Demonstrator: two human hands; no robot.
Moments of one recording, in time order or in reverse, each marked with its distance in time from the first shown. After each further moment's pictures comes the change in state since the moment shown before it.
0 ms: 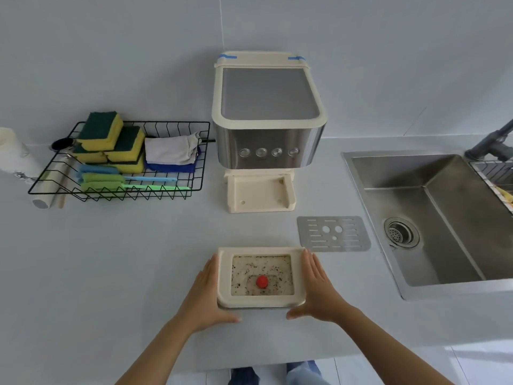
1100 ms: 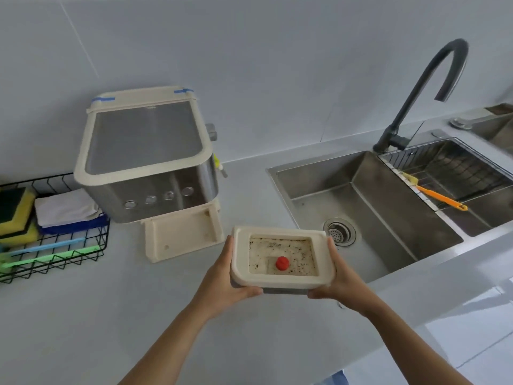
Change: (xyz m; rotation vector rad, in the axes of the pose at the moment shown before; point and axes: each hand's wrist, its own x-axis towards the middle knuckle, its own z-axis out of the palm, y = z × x) left_hand 0.098 0.169 0.029 -0.268 -0.024 0.312; right_hand -0.066 0.099 -0.124 0.836 0.326 -0.084
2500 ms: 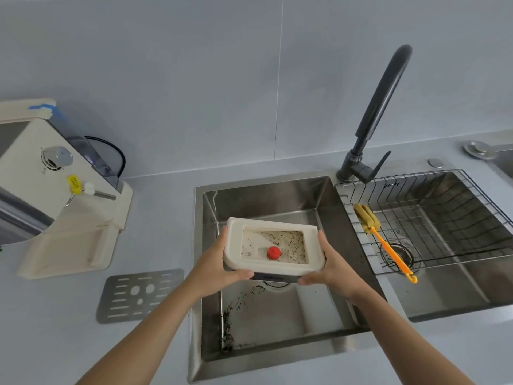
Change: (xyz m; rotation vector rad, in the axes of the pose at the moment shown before) left_hand 0.194 0.130 0.187 0.122 0.083 -0.112; right_hand 0.082 0.061 -0.305 0.055 -0.223 0.072
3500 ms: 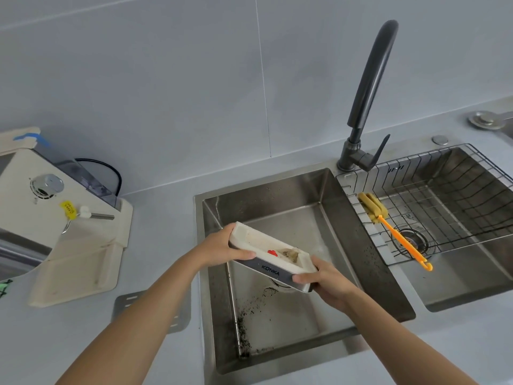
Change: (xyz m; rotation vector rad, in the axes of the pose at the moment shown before) left_hand 0.059 0.009 -0.026 0.244 -0.274 -0.276; right_hand 0.019 0.033 0.028 0.446 -0.012 0.253
